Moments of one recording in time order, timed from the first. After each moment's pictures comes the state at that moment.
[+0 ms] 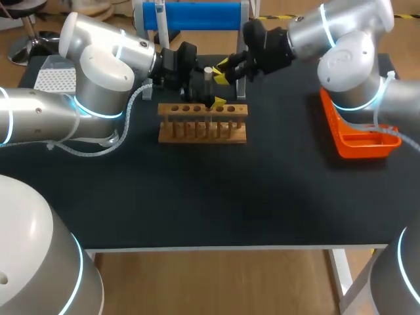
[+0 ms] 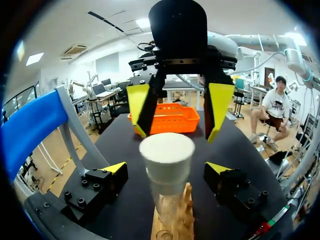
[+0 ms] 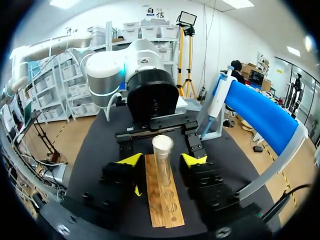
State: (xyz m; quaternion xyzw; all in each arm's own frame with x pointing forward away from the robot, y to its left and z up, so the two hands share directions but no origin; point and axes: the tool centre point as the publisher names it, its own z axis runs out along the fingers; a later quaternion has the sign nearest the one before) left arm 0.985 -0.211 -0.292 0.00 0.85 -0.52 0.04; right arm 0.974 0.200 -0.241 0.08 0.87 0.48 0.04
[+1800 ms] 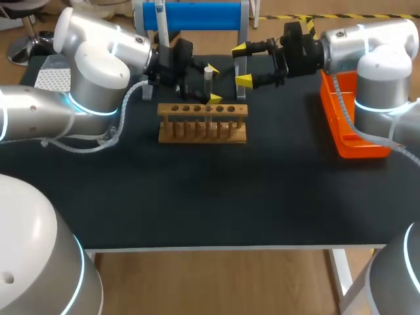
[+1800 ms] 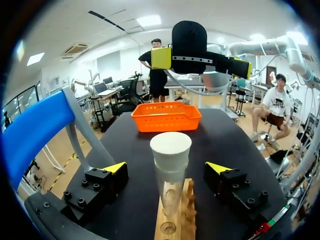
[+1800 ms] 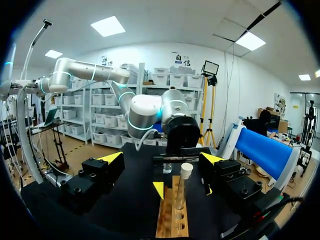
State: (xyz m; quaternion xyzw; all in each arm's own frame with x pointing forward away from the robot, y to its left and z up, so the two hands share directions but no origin) left arm 0.990 -0.196 -0.285 0.00 0.86 -0.51 0.04; right arm 0.936 0.171 -0.190 -0.04 0.75 0.66 0.00
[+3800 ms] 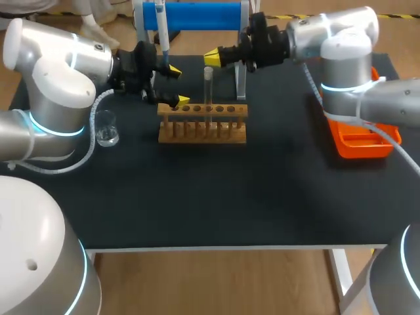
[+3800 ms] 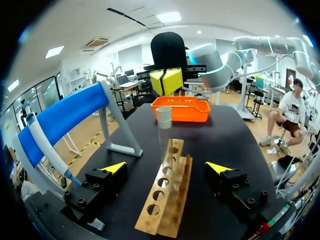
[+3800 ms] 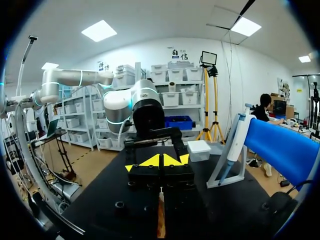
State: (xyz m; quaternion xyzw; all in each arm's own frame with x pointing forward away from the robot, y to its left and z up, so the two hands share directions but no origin) left arm 0.967 -0.113 -0.269 -0.08 0.86 -0.49 0.10; right arm 0.976 0.236 -0.203 -0.01 0.76 0.65 -0.06
